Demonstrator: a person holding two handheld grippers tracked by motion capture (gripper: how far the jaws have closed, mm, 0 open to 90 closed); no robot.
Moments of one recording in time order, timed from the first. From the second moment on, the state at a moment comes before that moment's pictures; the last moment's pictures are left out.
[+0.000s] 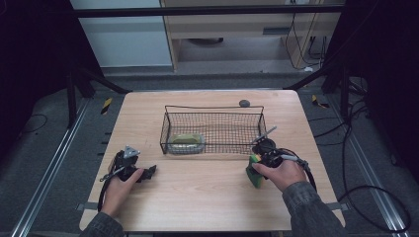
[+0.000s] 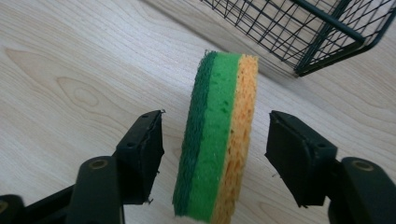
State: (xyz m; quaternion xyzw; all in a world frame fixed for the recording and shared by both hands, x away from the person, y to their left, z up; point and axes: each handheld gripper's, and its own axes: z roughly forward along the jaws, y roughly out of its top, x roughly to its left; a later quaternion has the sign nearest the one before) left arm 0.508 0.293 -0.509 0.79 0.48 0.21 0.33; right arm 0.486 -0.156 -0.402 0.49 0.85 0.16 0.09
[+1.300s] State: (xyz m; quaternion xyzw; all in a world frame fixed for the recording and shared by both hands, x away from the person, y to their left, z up) left arm 0.508 0.292 -0.508 0.79 0.48 0.21 0.32; right arm 0.493 -0.170 -0.333 0.48 0.84 0.22 0.11
